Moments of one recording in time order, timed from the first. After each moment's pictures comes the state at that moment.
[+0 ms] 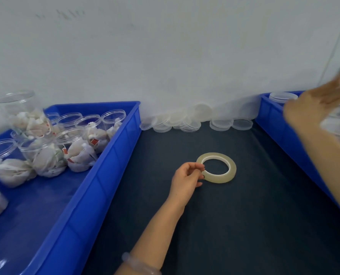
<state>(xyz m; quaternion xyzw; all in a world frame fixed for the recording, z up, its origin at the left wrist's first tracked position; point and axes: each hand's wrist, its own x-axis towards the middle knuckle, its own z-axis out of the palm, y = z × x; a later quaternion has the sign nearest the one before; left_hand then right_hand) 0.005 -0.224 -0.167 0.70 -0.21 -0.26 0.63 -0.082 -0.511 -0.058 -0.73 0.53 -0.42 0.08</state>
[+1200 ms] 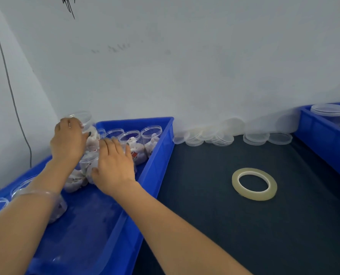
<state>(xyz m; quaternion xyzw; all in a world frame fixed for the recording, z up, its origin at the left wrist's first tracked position) 0.241 0.030 -0.028 0.93 -0.11 0.32 0.12 0.115 -0.076 -0.072 -0.94 -0.05 -0.24 0.22</state>
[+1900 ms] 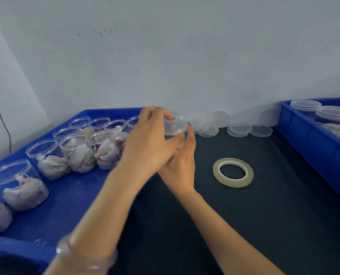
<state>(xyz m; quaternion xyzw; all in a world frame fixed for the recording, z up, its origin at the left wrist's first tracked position) 0.027 -0.124 -0.023 0.86 -0.35 0.19 0.32 0.021 -0.208 -0.130 -0.72 0.10 -0.43 0.53</state>
